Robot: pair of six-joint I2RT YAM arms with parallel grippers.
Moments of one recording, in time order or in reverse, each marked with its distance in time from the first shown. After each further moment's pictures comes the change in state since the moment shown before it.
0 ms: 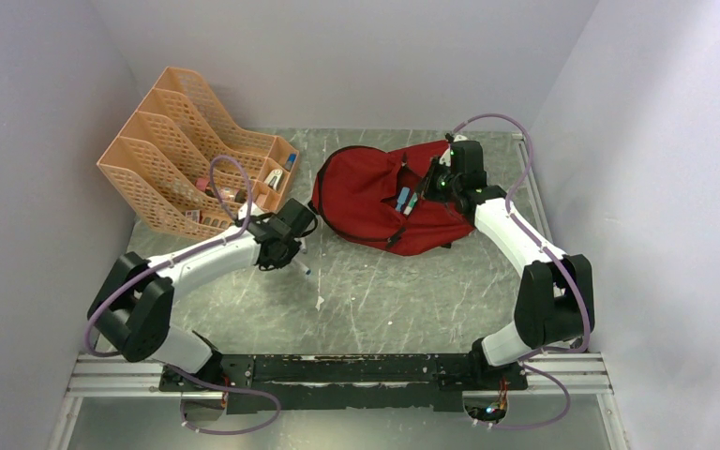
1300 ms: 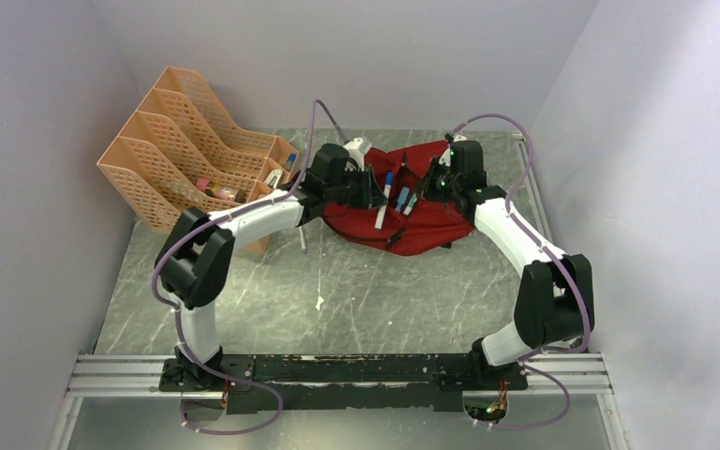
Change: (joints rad) left arm -0.016 0.365 0.401 0.748 0.790 0.922; right arm 0.000 0.002 0.000 0.000 -0.008 0.003
